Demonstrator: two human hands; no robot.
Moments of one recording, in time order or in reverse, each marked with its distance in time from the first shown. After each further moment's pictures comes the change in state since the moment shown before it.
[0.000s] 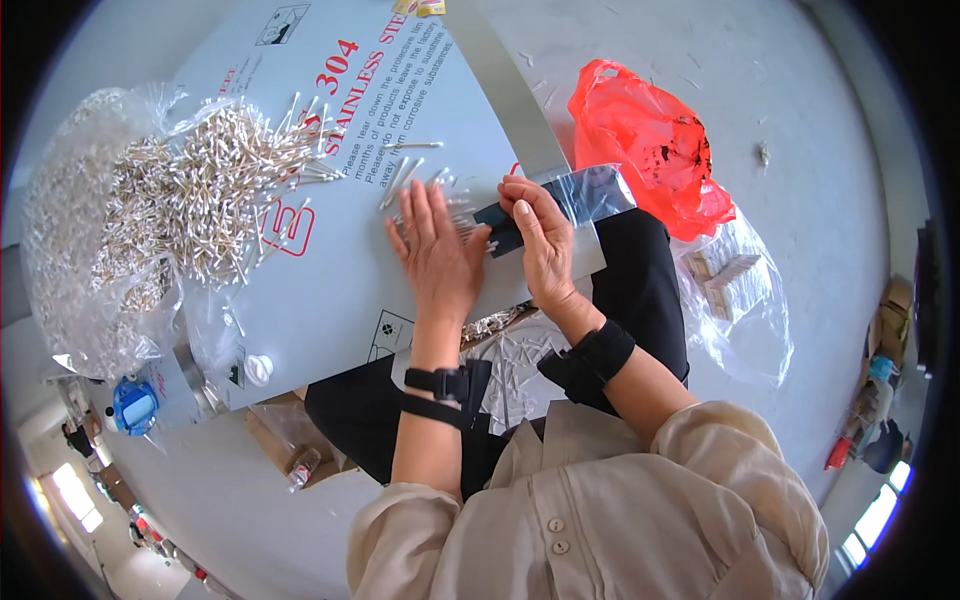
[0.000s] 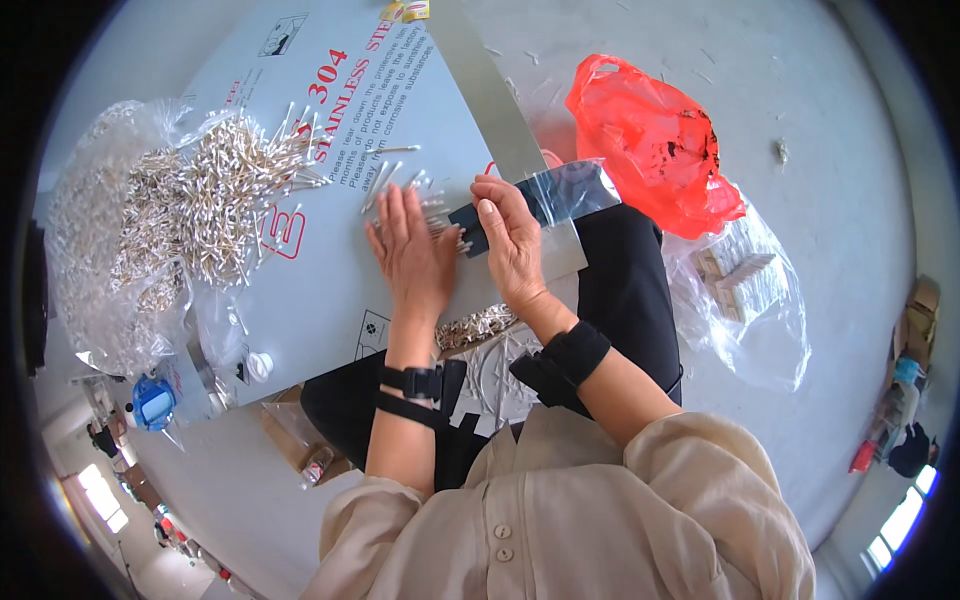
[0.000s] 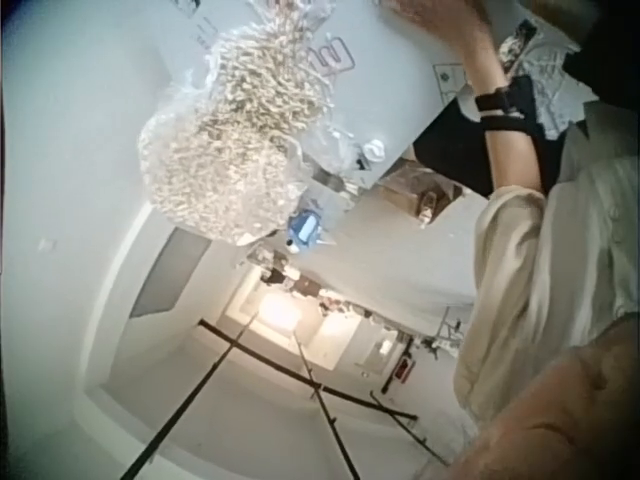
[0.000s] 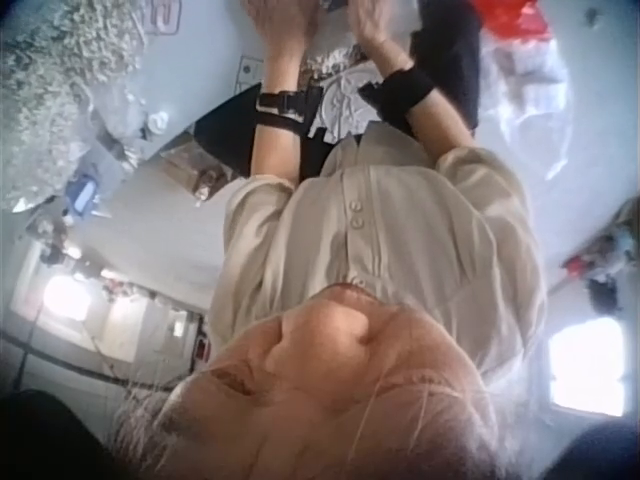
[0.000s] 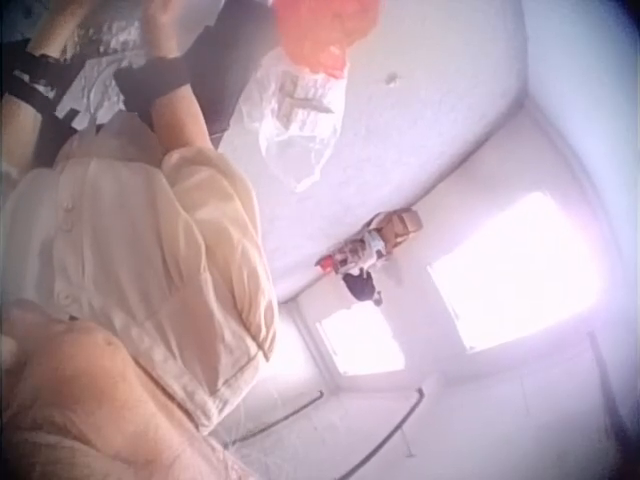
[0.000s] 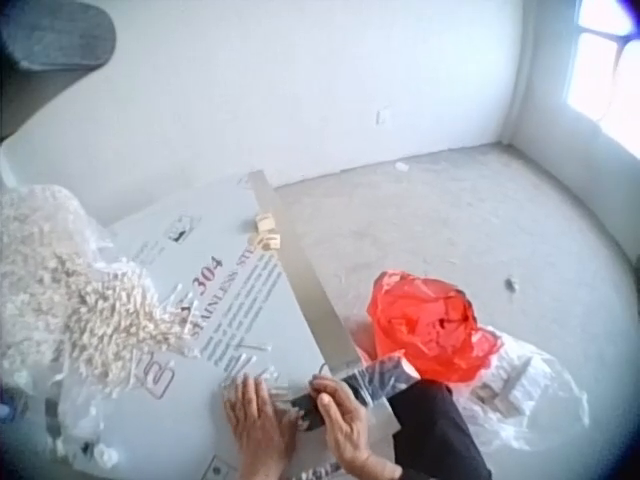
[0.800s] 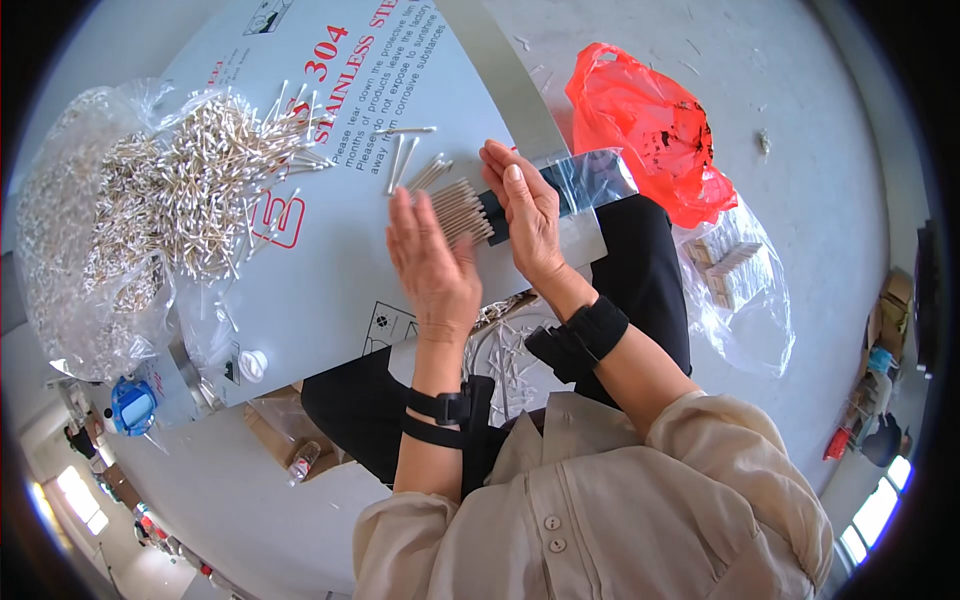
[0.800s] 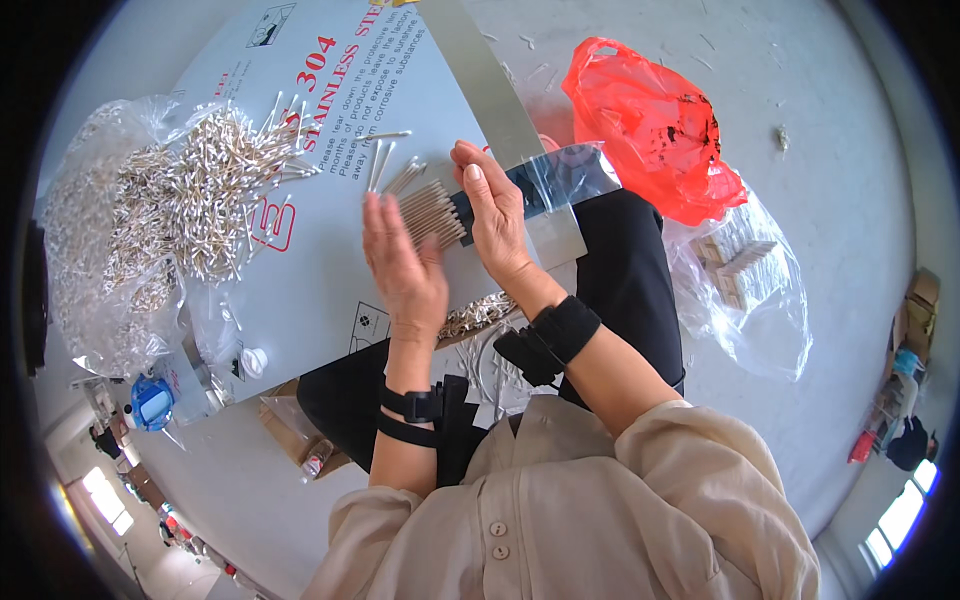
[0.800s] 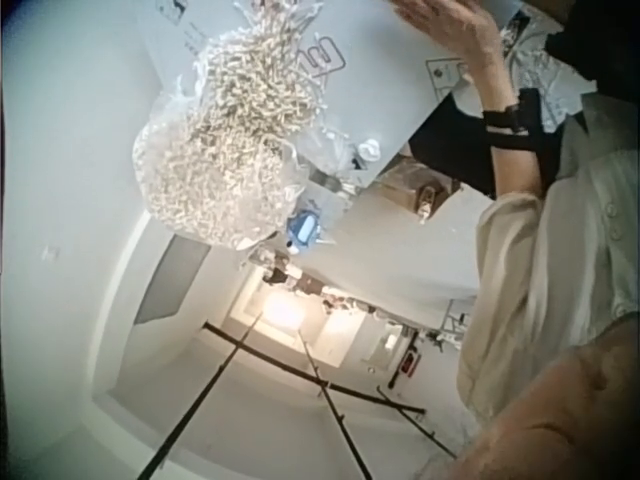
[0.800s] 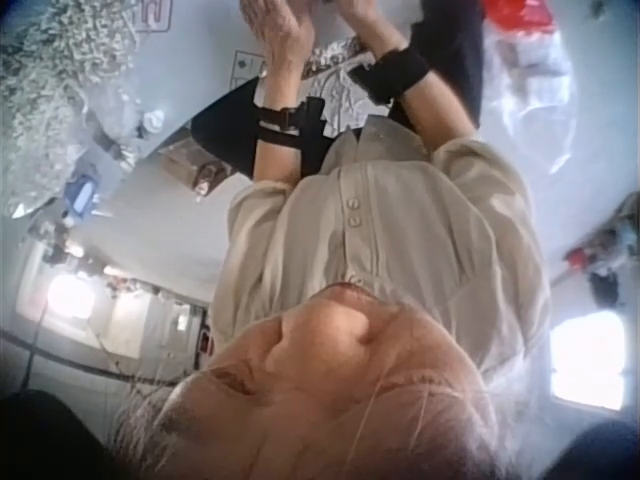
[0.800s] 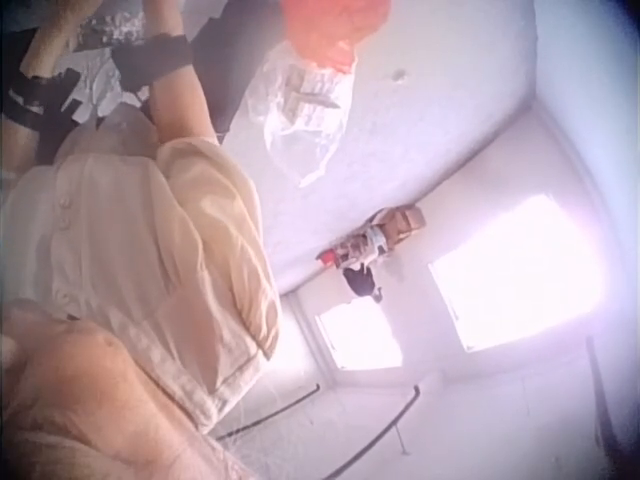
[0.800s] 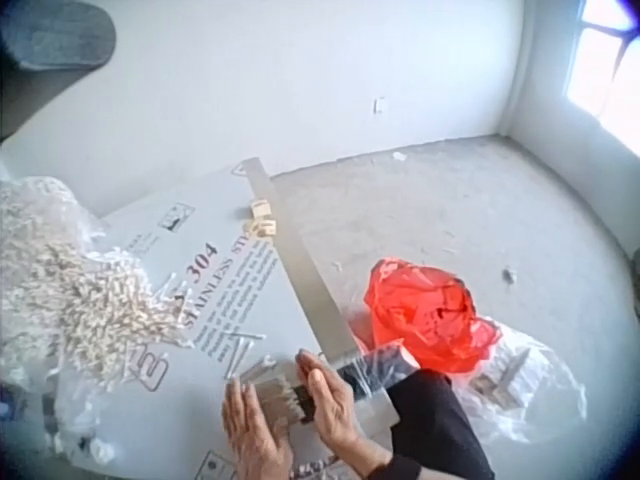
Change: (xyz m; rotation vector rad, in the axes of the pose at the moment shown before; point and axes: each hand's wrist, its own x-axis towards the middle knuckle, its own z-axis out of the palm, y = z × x) left_hand -0.027 0.002 -0.008 -0.455 0.268 0.021; right_hand 0.018 0.010 0.009 0.161 -0.036 0.052
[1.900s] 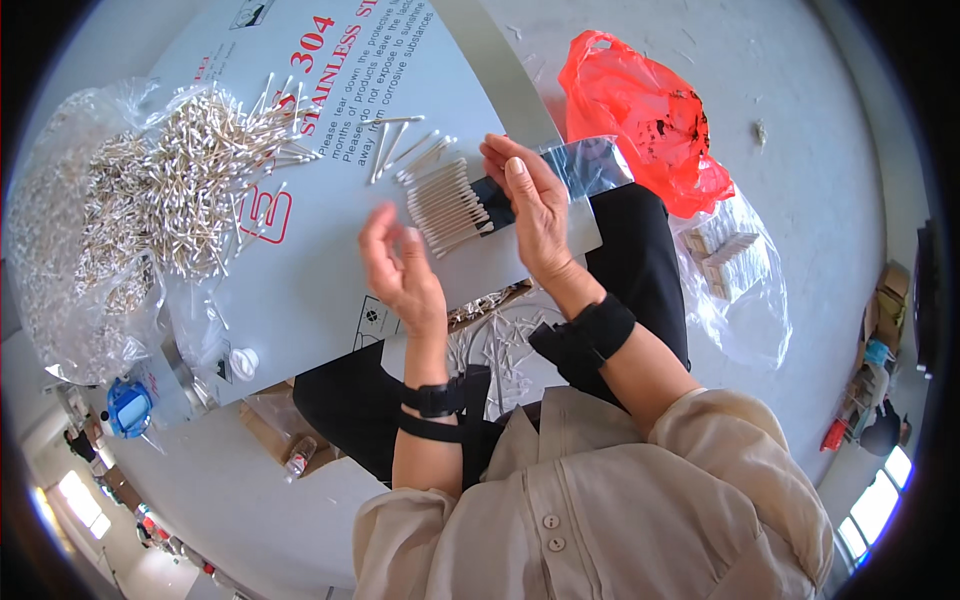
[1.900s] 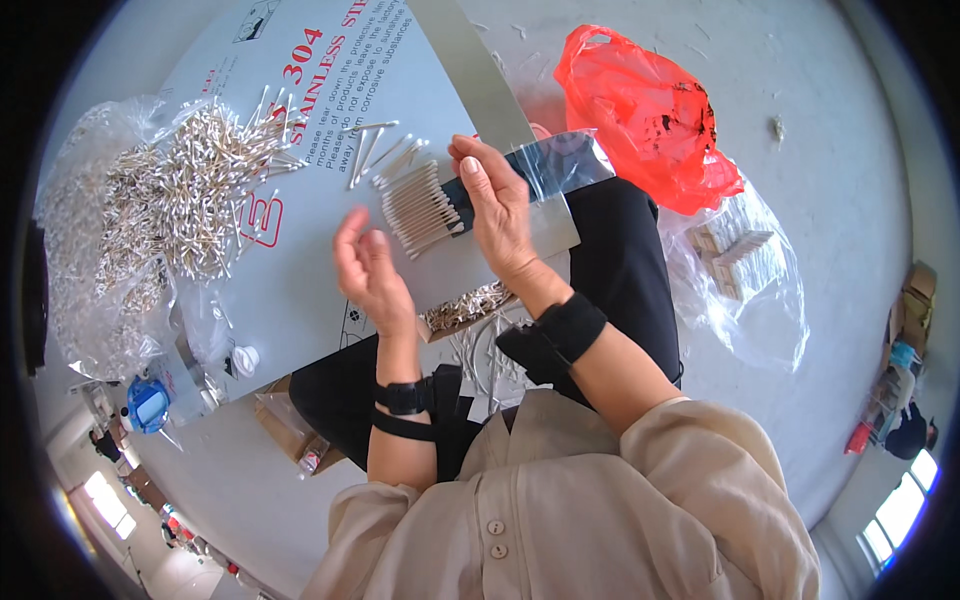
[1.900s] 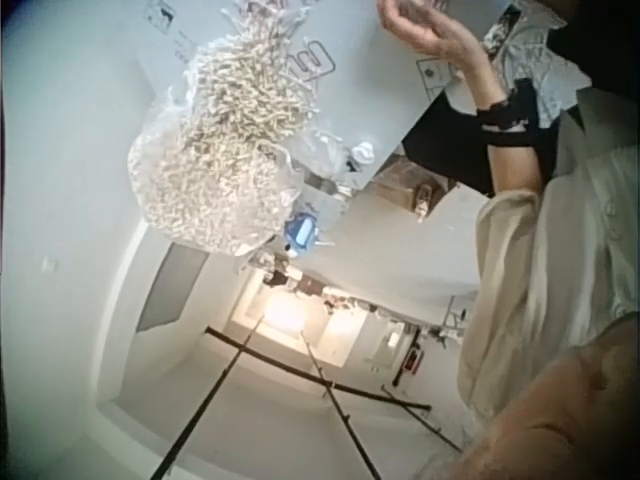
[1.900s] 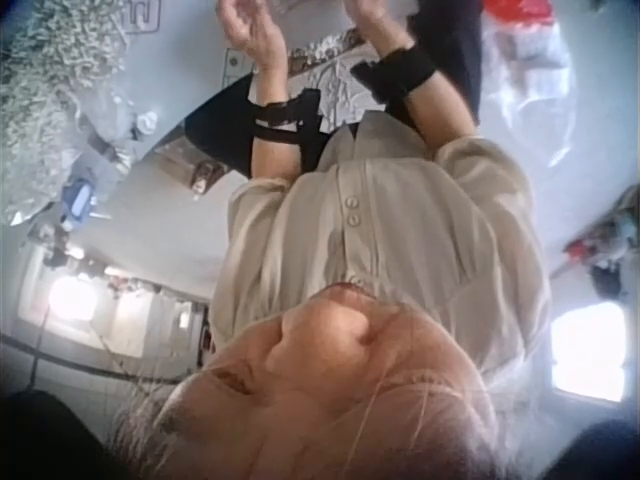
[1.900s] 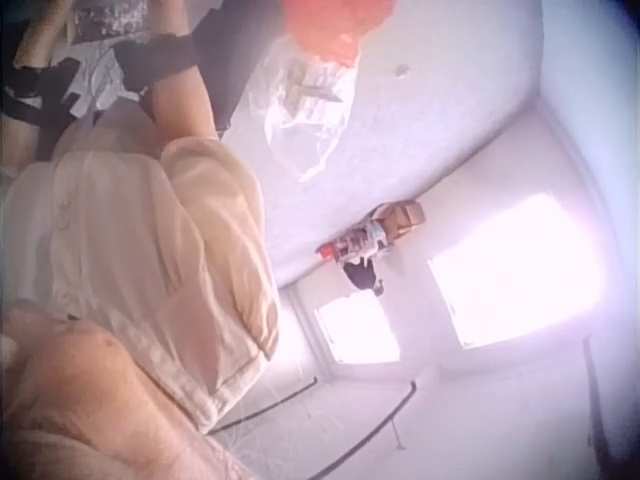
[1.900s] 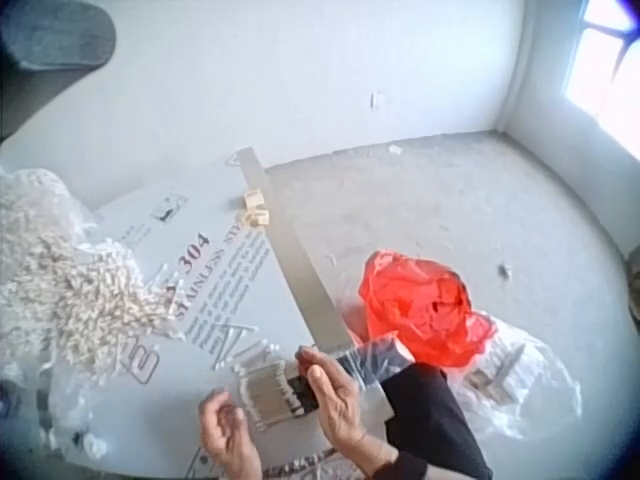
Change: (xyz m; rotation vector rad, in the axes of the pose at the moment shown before) left_hand -0.003 -0.012 0.004 -0.536 0.252 -0.232; right_hand -0.005 -0.013 -0.010 0.017 0.030 -0.036
